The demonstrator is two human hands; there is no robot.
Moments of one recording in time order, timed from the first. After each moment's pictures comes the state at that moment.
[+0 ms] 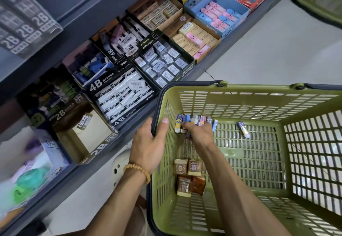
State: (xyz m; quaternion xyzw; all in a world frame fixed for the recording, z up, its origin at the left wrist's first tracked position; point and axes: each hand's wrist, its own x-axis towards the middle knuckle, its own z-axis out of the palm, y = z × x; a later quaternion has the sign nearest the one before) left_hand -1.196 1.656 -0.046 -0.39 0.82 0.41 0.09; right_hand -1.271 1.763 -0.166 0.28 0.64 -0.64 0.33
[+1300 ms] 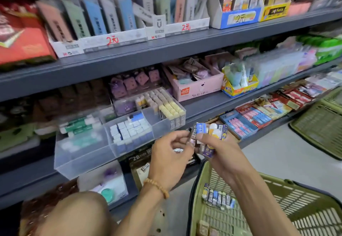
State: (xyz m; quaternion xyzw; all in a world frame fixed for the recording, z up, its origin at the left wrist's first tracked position) left_hand -1.140 1.615 0.171 -0.24 0.73 0.59 -0.27; right_hand -1.229 1.715 0.171 -0.13 0.51 -0.79 0.32
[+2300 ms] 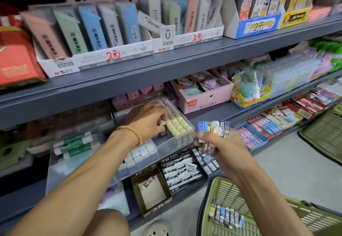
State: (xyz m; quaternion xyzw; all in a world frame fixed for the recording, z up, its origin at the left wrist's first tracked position) left_hand -1.213 1.456 0.208 -0.14 0.98 0.09 -0.06; right_hand -1.272 1.670 0.190 -0.12 0.60 -0.73 0.30
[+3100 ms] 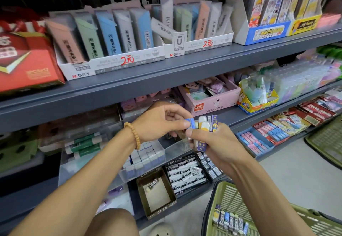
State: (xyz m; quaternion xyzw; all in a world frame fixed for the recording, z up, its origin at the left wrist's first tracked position) left_hand -1.197 1.478 0.242 -0.06 0.82 0.57 -0.04; right_hand -1.269 1.639 0.209 -0.18 0.57 -0.72 0.36
